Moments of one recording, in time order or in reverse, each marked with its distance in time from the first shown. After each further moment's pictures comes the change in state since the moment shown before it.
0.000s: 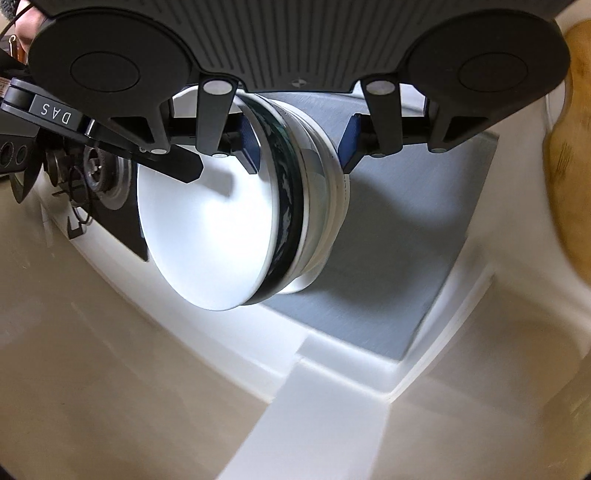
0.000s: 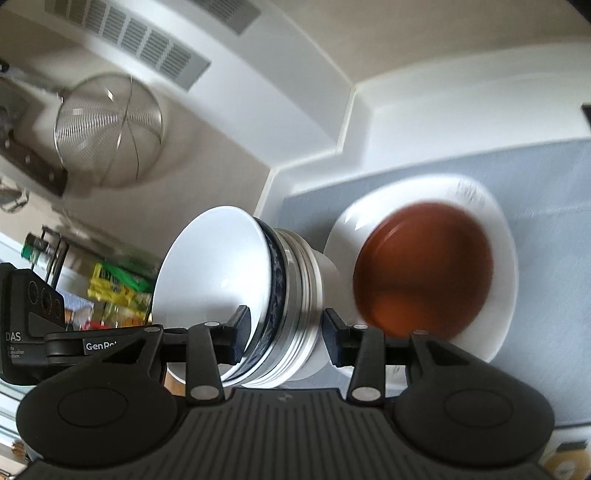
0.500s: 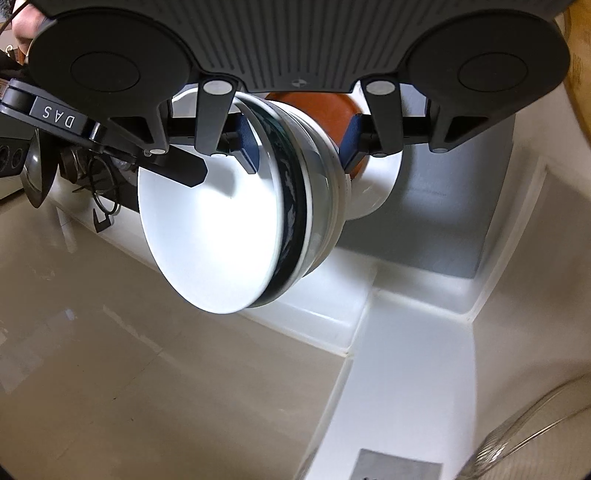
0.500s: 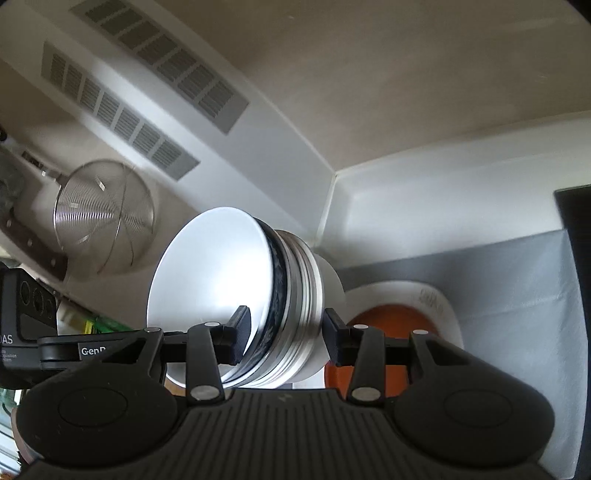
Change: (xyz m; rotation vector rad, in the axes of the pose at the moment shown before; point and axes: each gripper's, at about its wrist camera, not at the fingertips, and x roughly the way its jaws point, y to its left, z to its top) left arm 0.003 -0.068 0.056 0.134 -0.055 -0.048; right arm -0.040 -0.007 0.066 -0.015 -0.157 -0.054
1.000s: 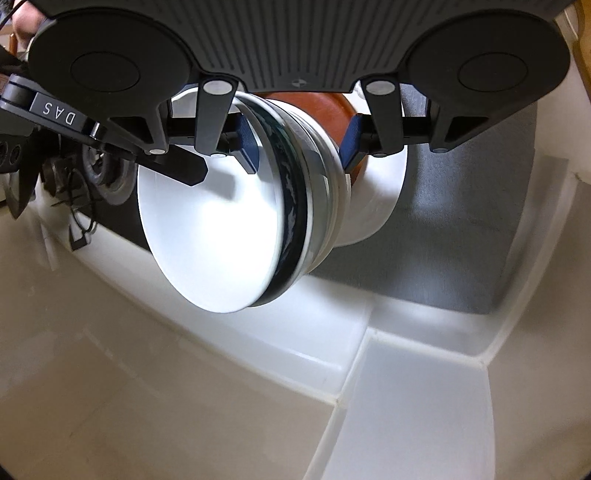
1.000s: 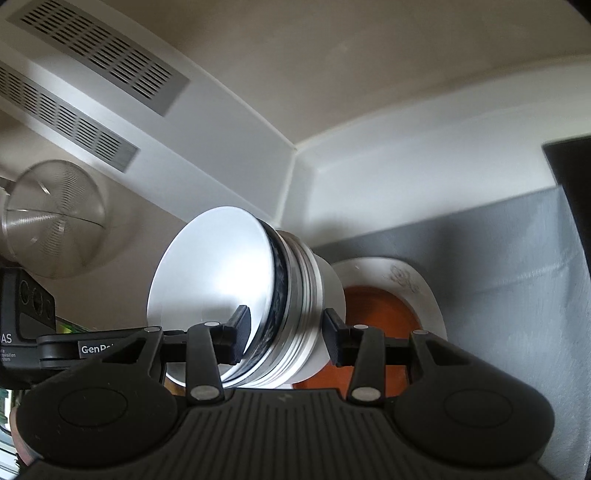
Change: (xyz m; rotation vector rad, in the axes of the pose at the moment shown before) left arm 0.070 0.018 -0.001 -0.019 0.113 0.023; right arm 0.040 -0.050 -0.015 0.081 0.060 -0.043
